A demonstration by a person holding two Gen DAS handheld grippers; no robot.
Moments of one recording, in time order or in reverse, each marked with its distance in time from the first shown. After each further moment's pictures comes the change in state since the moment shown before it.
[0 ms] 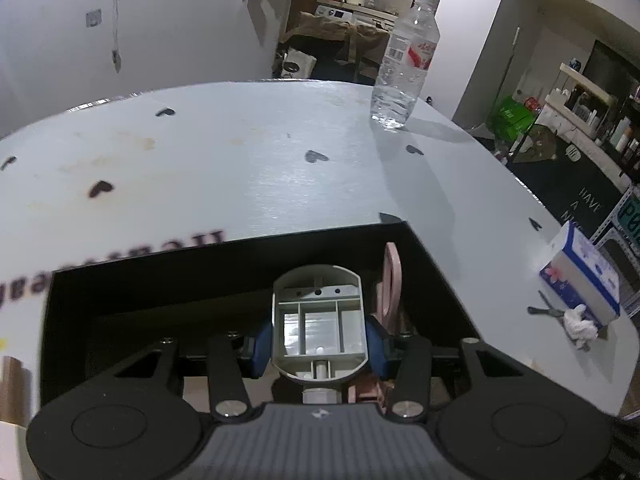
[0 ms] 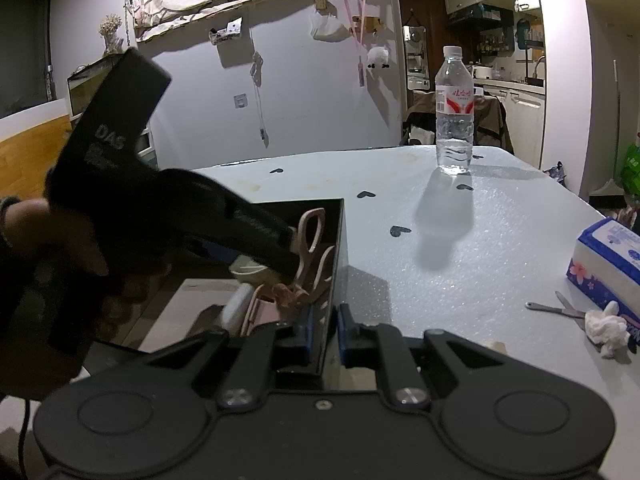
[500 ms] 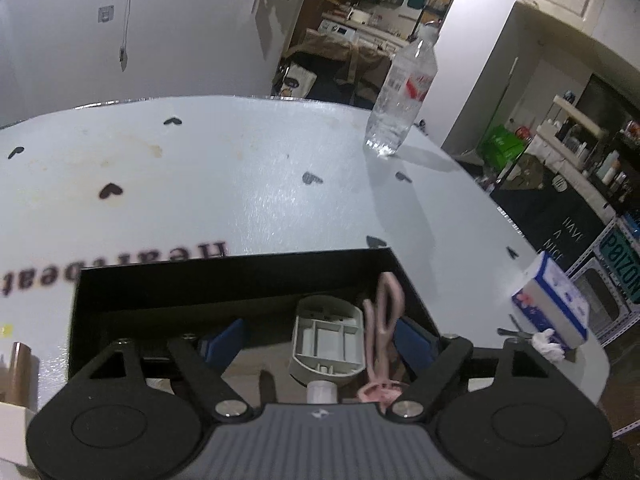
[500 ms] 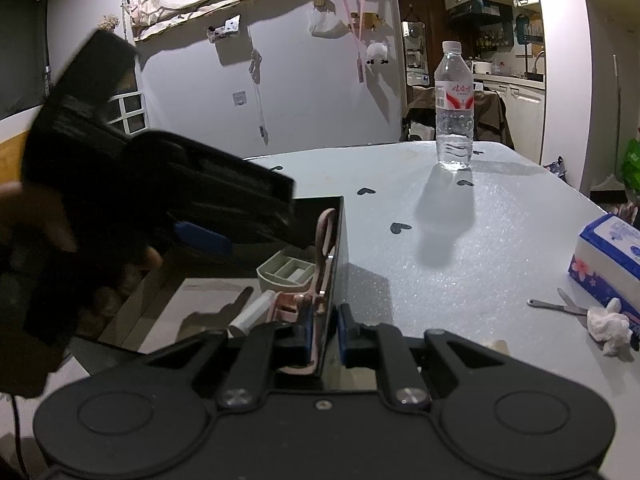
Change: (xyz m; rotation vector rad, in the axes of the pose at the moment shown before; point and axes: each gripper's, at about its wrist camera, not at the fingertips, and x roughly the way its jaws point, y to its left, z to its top) left arm -0.036 0.008 0.001 -0.062 -0.057 -0.050; right arm 0.004 -0.001 0.002 0.012 0.011 0.002
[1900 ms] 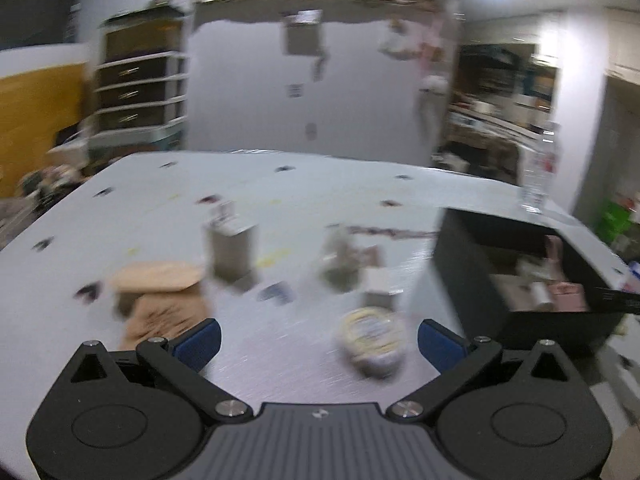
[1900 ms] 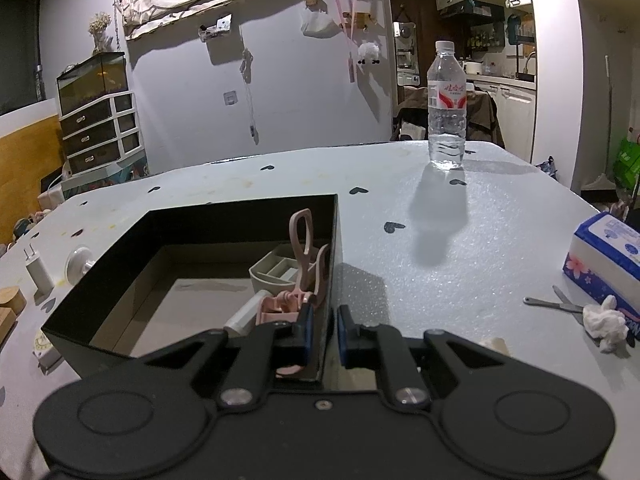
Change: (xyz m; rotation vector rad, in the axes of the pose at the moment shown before) left arm -0.192 0.129 -0.165 -0.114 -0.301 0.446; right arm 0.001 0.005 -0.002 0.005 -0.003 -0.034
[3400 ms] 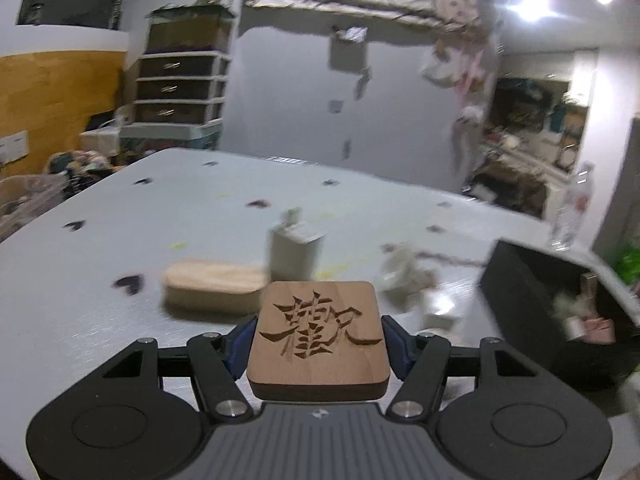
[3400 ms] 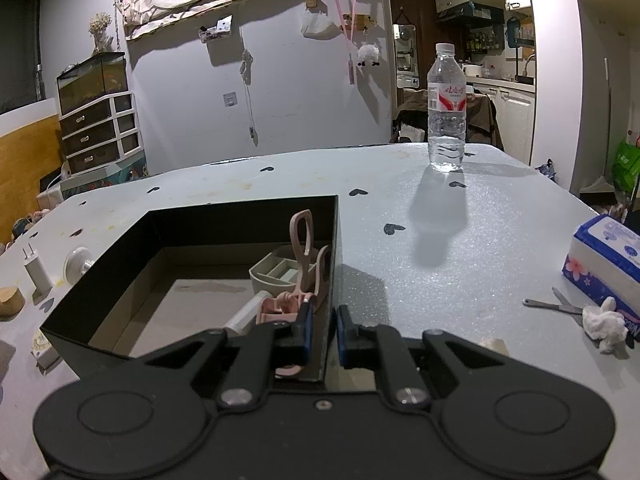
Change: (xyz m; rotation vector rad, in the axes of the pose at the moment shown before) left arm -0.002 0.035 0.004 -0.090 -0.068 -0.019; right arm 0.000 0.001 -0.001 -0.004 -0.004 -0.006
